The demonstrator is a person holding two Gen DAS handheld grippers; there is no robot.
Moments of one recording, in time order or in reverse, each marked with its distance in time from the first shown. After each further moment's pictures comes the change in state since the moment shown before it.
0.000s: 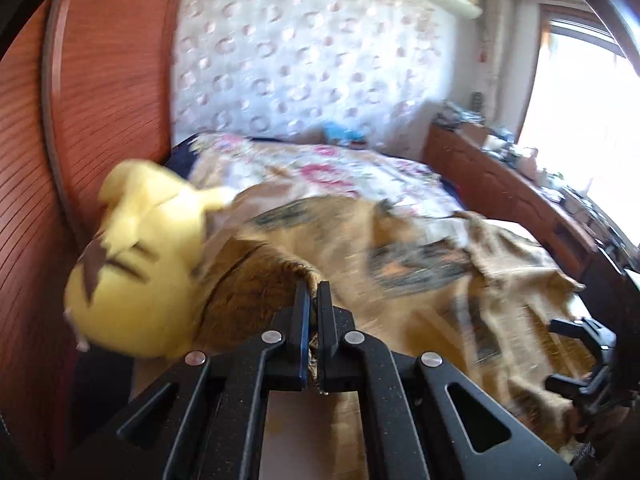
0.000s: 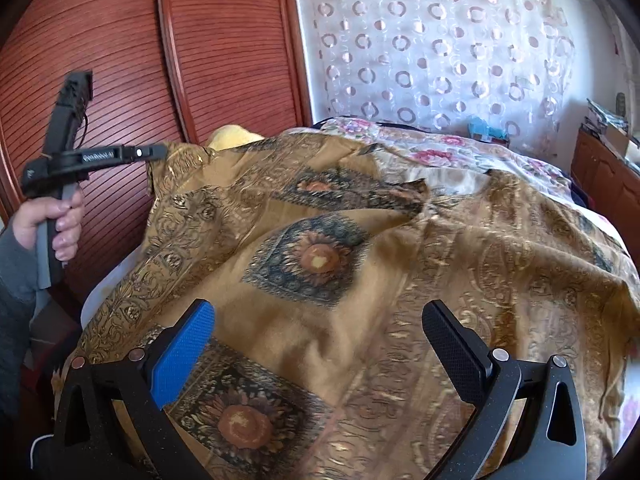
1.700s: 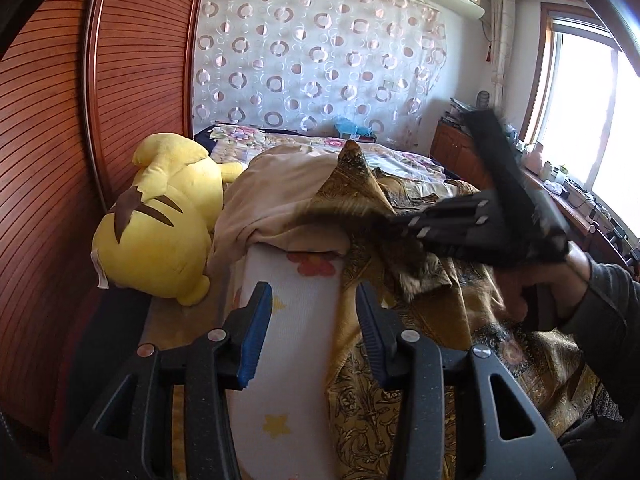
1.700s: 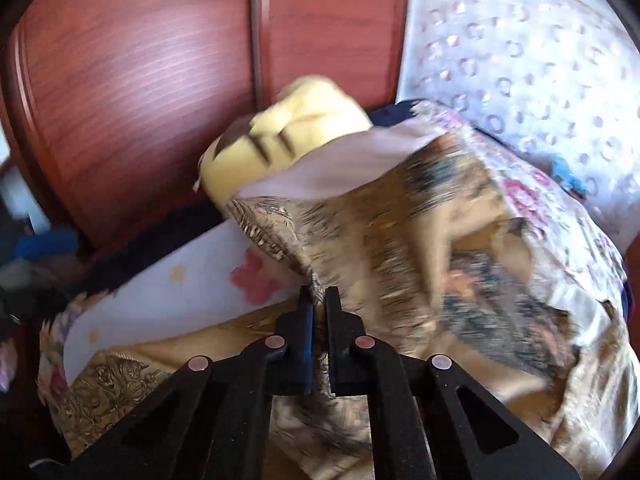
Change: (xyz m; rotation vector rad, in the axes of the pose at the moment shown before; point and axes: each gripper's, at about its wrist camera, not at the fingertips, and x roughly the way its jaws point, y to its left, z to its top) left arm -0.060 -0.006 -0.088 -0.033 -0.007 0.074; right arm 0.168 0.091 0.090 -0.302 0.151 0.155
